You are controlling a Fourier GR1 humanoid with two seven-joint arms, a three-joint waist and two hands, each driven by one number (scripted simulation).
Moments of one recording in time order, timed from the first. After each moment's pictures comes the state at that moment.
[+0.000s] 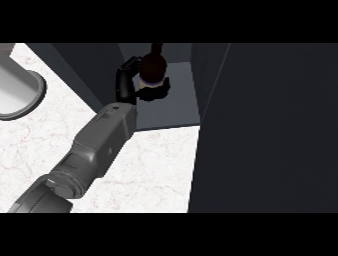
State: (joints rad) left arm -1.10 0.01 -0.15 -0.07 0.59 0.49 -0.73; right arm -0.62 -0.20 -0.03 -2.39 -0.22 -0.07 0.93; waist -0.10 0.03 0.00
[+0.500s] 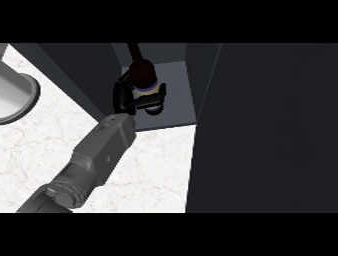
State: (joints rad) left arm -1.02 0.00 -0.09 -0.08 0.66 0.36 -0.73; right arm -0.64 -0.18 -0.02 -2.39 -0.23 -0.08 0.93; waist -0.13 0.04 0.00
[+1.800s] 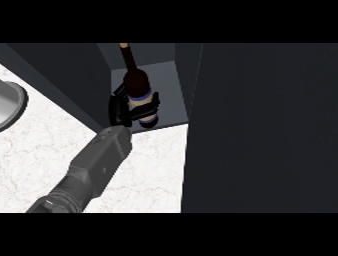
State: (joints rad) left arm -0.91 0.00 -0.16 -0.13 0.76 0.36 -0.77; right arm -0.63 -0.15 0.00 -2.38 -0.27 -0.06 0.90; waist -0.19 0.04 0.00
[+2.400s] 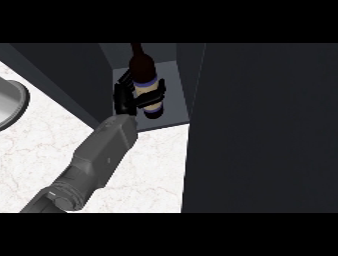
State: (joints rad) left arm -0.99 0.00 -0.20 -0.15 0.80 0.44 -0.71; right arm -0.60 -0.15 -0.02 -2.38 -0.28 -0.04 0.88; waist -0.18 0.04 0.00
